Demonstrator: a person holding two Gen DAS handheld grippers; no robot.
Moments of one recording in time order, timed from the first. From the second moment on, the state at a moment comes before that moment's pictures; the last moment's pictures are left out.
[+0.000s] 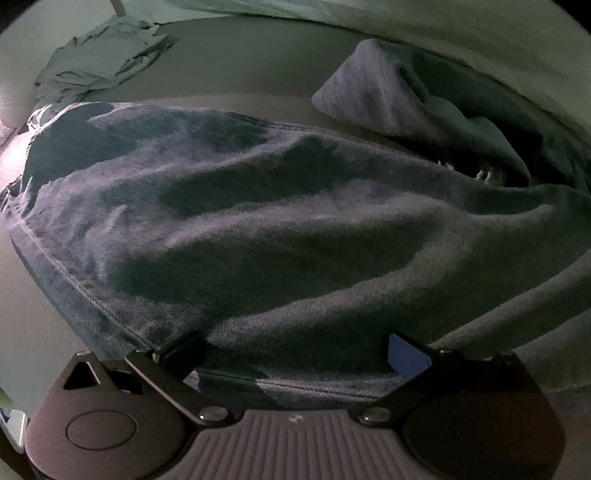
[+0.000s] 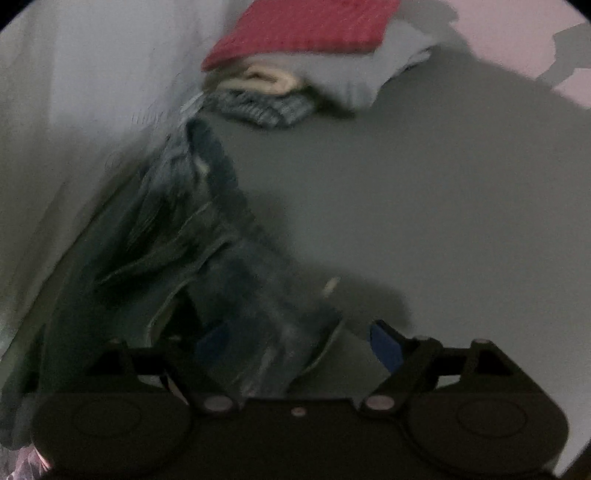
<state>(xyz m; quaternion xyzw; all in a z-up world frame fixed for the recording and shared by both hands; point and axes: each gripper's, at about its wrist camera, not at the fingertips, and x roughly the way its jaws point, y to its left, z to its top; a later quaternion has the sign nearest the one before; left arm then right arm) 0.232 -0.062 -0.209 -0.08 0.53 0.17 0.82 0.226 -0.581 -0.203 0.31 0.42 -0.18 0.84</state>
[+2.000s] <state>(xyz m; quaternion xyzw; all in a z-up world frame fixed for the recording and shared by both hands) 0.336 -0.020 -0.180 0.49 0.35 0.06 0.80 0.226 -0.407 -0.203 0.08 0.47 -0.27 0.84</state>
